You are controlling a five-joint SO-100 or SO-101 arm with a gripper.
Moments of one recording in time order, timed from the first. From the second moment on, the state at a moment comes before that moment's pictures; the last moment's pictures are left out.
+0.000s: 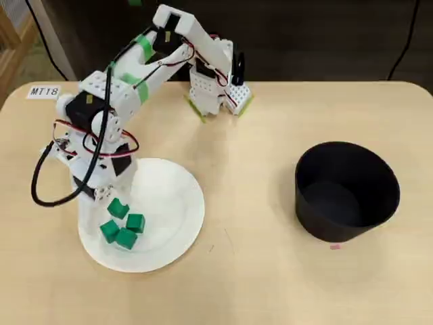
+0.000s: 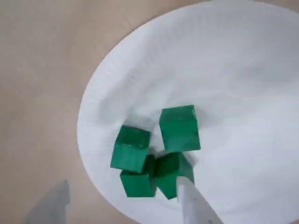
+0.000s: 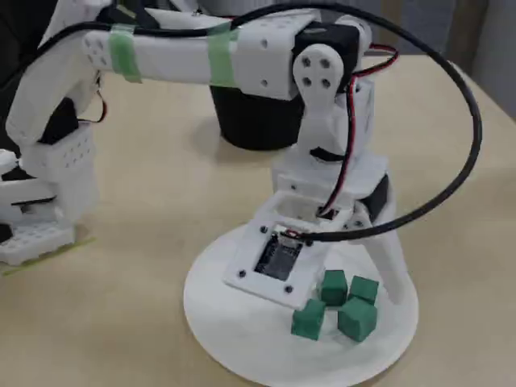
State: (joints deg) arm 29.4 53.3 44.3 90.3 2.1
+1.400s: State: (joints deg) arm 29.5 32.6 20.7 90.3 5.4
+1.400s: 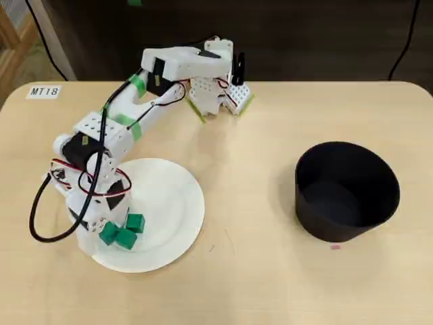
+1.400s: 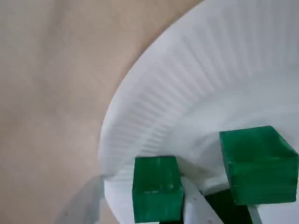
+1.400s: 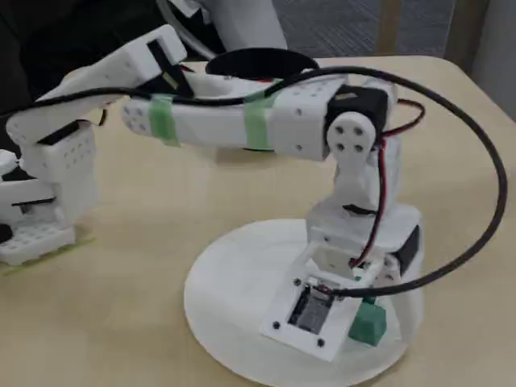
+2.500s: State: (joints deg) arm 16.0 53.8 2.7 95.3 -1.4
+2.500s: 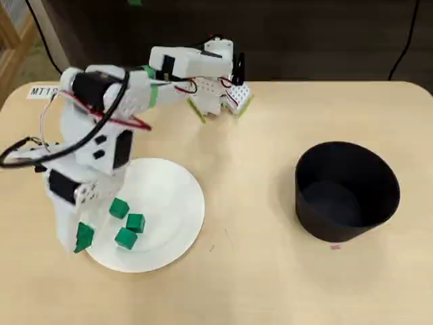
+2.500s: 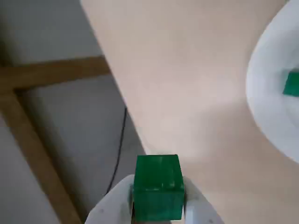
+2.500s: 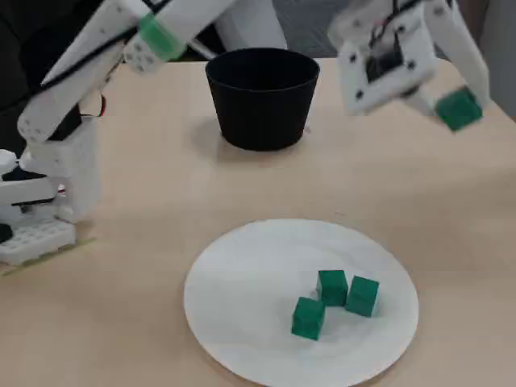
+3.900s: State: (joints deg) arm -36.8 102.1 106.3 39.6 1.7
